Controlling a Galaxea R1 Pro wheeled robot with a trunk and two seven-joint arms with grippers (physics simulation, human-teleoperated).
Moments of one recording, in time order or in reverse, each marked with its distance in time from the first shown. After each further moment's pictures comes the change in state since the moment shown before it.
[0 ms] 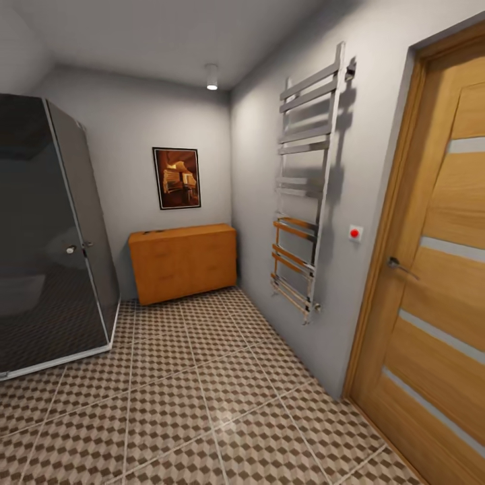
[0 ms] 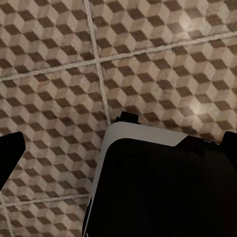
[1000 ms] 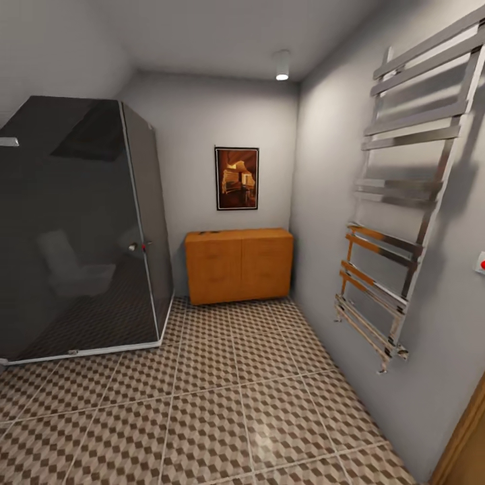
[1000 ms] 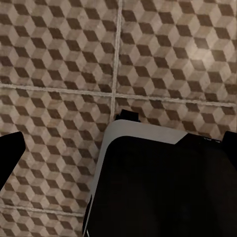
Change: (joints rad) left arm 0.000 0.000 0.000 0.000 0.000 0.009 0.000; right arm 0.000 0.000 0.000 0.000 0.000 0.000 0.000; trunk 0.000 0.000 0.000
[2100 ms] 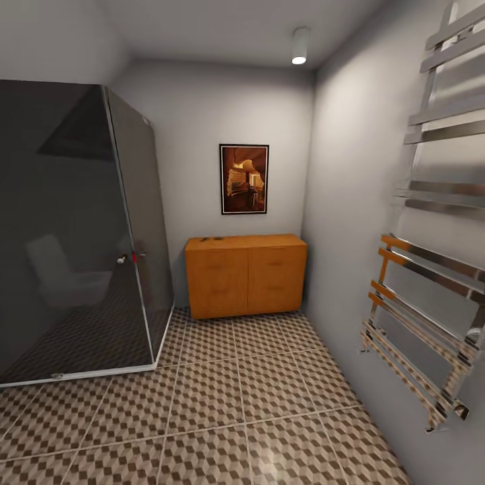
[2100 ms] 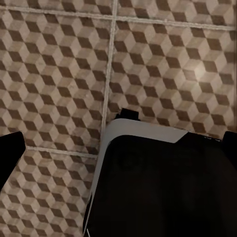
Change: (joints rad) left arm 0.000 0.000 0.000 0.000 0.000 0.005 0.000; right arm 0.000 0.000 0.001 0.000 0.000 0.001 0.003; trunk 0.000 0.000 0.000
